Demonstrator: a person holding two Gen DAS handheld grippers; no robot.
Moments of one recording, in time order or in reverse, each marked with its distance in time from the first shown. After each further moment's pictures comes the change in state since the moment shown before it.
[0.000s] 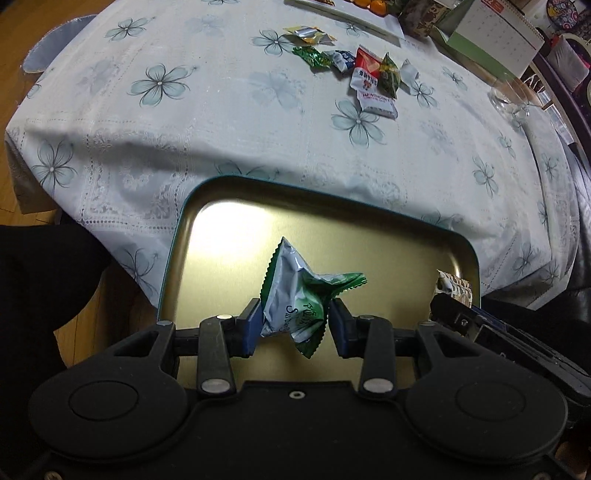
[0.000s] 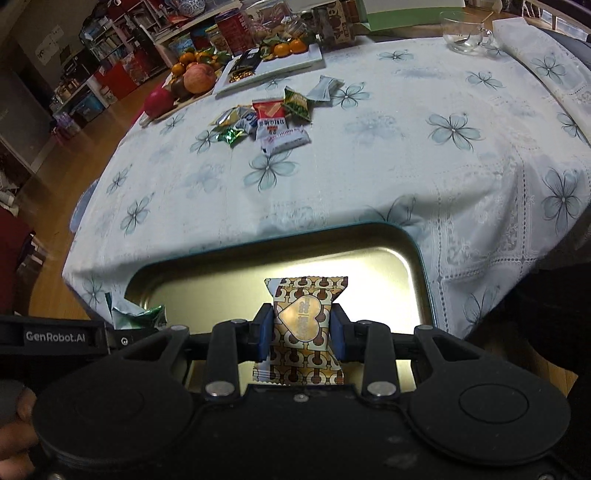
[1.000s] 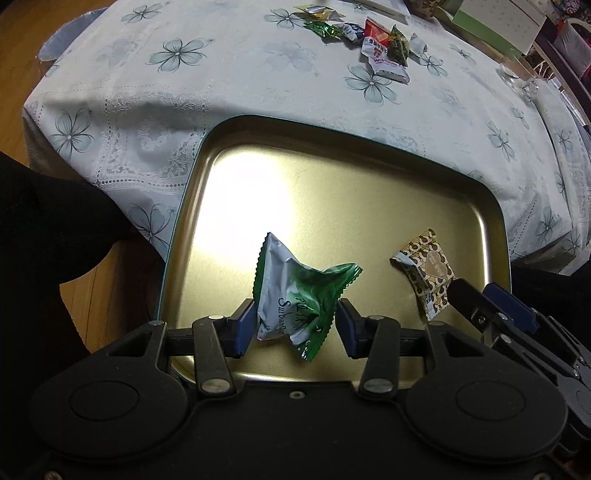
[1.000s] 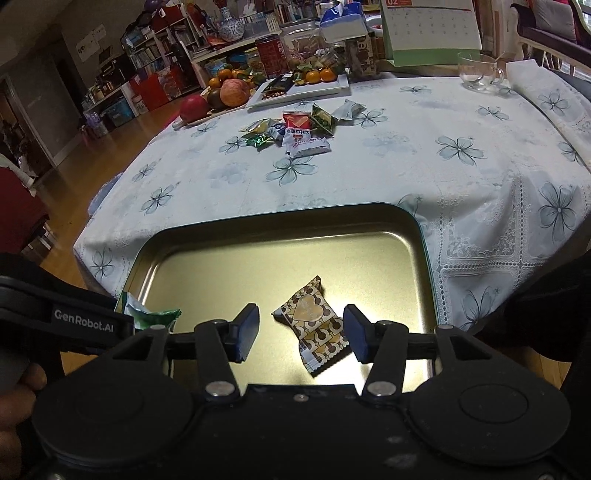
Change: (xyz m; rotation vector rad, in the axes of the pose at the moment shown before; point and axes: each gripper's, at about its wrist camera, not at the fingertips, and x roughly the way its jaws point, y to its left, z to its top) left arm 0.008 0.004 -0.042 0.015 -0.006 0.057; right arm -0.018 -0.003 -0.061 -0.106 -0.149 0.040
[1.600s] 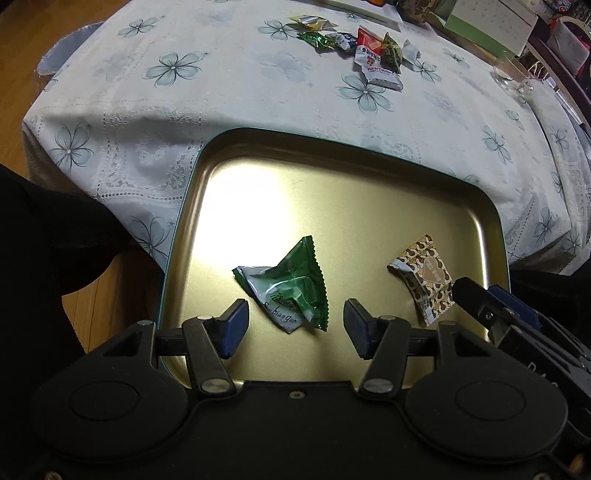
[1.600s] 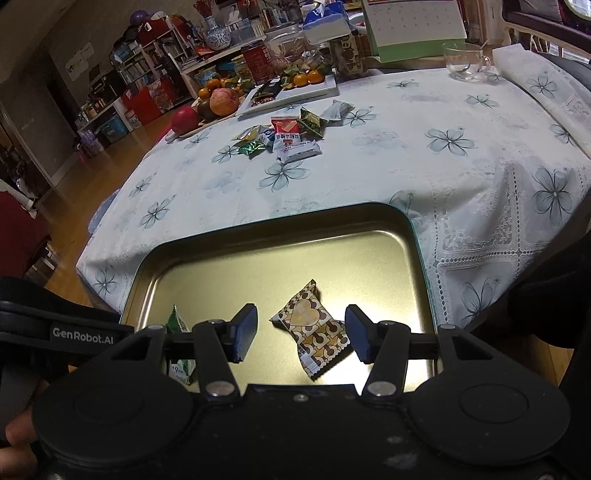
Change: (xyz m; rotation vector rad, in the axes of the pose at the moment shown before) left arm -0.004 -0.006 -0.001 0.023 -0.044 0.017; right arm -0.001 -0.009 0.000 0.069 -0.011 0.012
